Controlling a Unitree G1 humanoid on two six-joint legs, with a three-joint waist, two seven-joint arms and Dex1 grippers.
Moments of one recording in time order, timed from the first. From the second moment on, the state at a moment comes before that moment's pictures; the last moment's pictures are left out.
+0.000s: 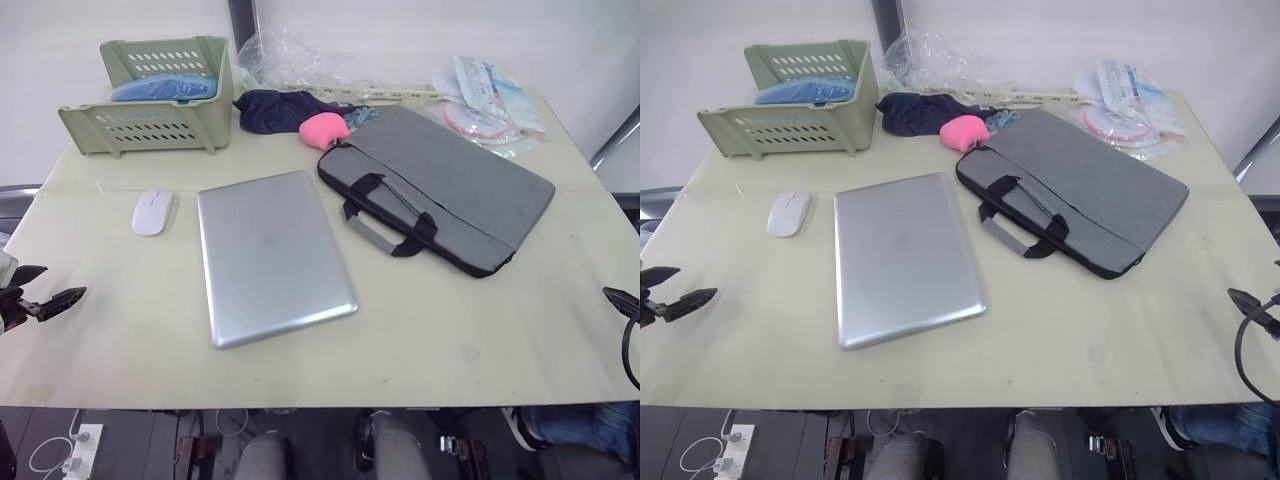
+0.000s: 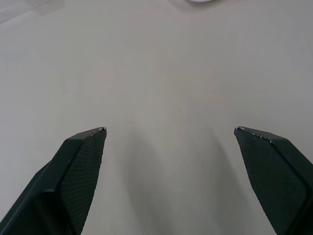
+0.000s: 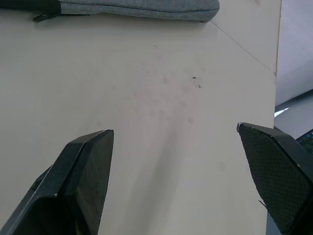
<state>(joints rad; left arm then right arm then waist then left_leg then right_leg) -0.46 1.10 0.35 1.15 -0.18 -0.20 -1.04 -0.03 -1.06 -0.55 0.52 0.21 -0.07 0.93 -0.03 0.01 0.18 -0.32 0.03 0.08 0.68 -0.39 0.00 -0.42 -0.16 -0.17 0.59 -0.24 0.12</state>
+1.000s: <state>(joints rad) -0.47 1.11 0.38 1.14 -0.24 -0.10 -1.16 -0.06 -1.08 -0.54 0.48 0.22 -0.02 0.96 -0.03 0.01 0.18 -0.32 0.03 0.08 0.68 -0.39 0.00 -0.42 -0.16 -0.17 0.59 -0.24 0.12</state>
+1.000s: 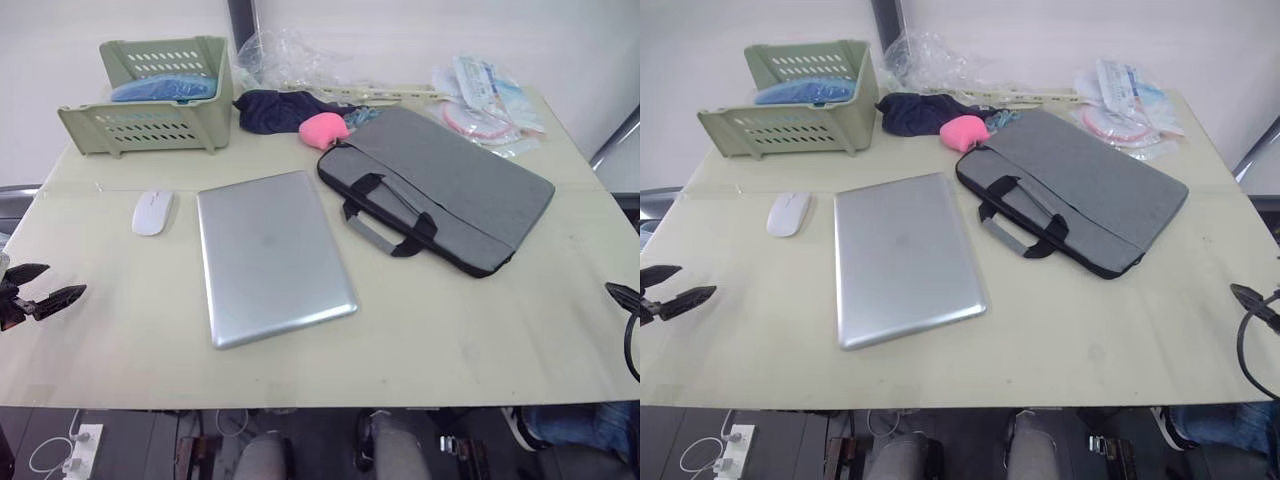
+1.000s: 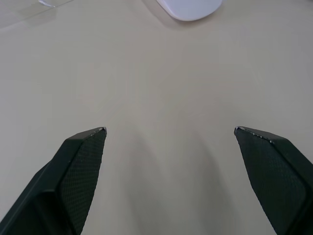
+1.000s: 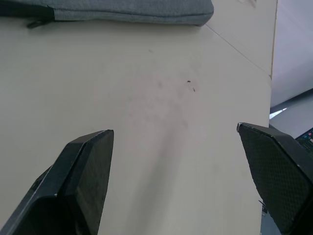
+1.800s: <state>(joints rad) -0.53 1.19 0.22 0.68 -0.40 0.86 -1.41 -0.49 -0.89 -0.07 0.04 0.26 0.28 0.98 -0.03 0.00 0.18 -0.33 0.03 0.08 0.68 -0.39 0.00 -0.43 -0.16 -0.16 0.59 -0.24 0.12</state>
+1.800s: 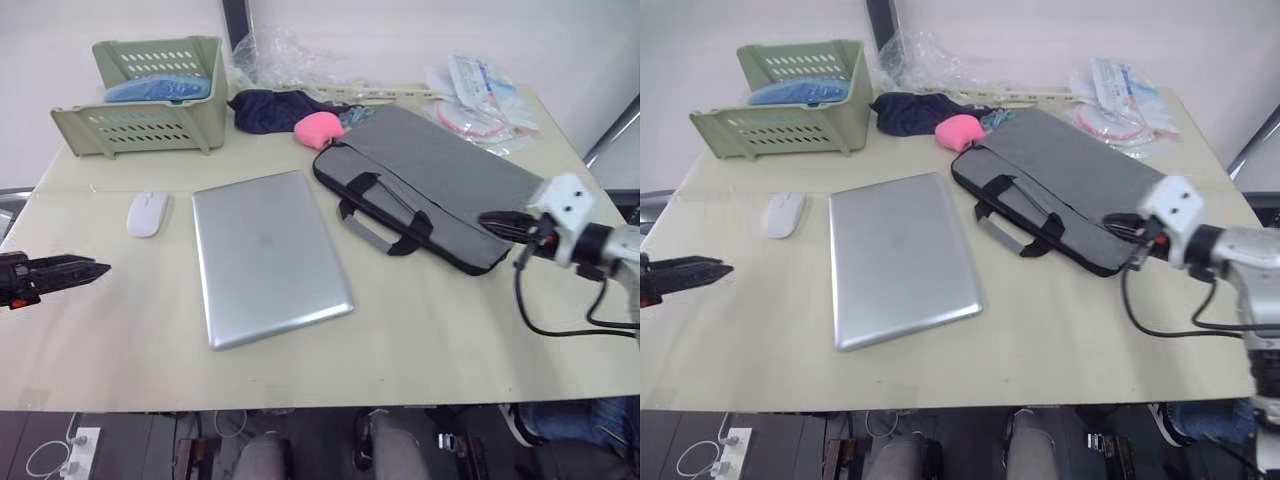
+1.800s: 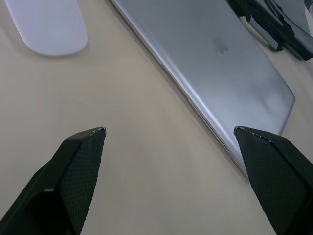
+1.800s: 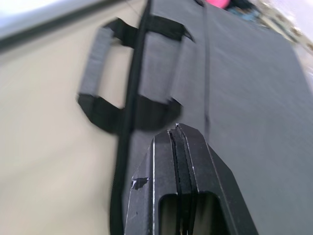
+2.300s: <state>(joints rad) -0.78 1.03 0.07 0.78 -0.42 1.21 -1.36 -0.72 -0.71 0.21 0.12 0.08 0.33 0.95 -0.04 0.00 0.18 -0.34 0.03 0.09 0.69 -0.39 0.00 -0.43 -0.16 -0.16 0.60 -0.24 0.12</state>
